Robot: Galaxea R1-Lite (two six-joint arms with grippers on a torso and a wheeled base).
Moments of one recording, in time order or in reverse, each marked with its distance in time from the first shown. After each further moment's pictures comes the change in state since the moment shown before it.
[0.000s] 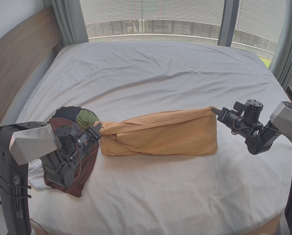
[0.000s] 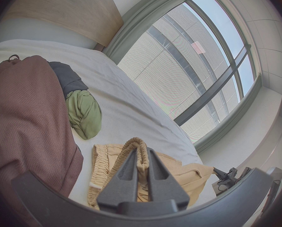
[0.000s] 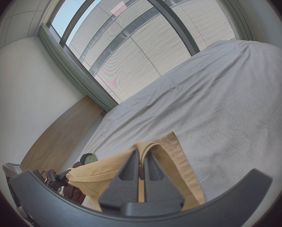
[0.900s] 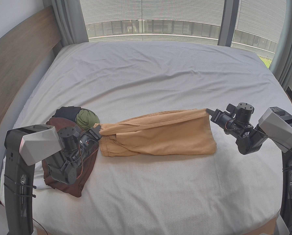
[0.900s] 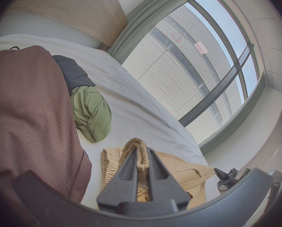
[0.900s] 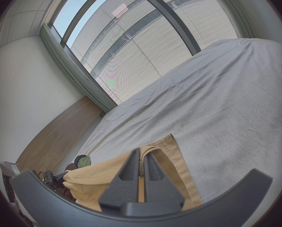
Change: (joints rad) left arm 0.036 0.104 -0.116 0.025 -0.003 0.003; right arm 0.005 0.172 -0.197 -0.012 -0.013 0.000
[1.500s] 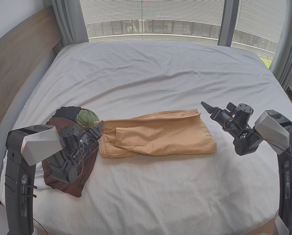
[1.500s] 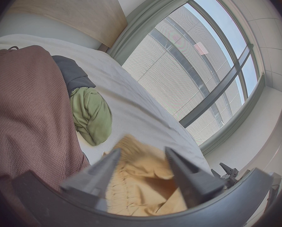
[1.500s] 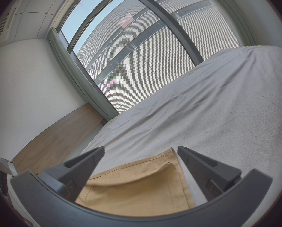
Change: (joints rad) left arm -0.004 0.017 -0.030 0.000 0.000 0.001; right arm 0.004 0.070 -0.071 -0.115 -0.031 0.000
